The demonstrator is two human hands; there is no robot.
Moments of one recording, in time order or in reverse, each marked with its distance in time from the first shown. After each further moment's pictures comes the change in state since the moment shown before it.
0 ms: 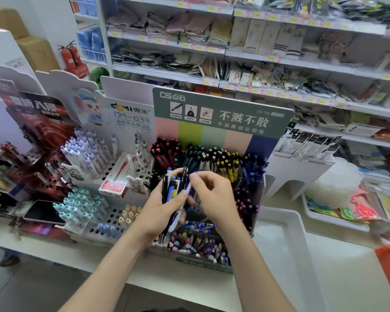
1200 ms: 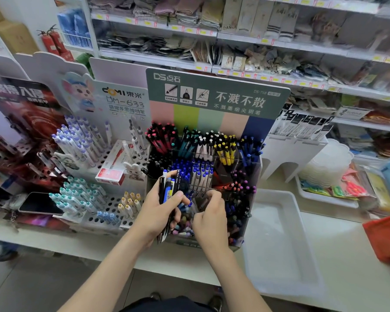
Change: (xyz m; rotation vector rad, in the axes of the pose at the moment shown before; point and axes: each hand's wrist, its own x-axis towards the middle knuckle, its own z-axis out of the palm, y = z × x) left_hand -0.021 -0.034 -0.005 0.084 0.066 -0.068; right_hand -0.071 0.091 0.027 -0.540 0.203 0.155
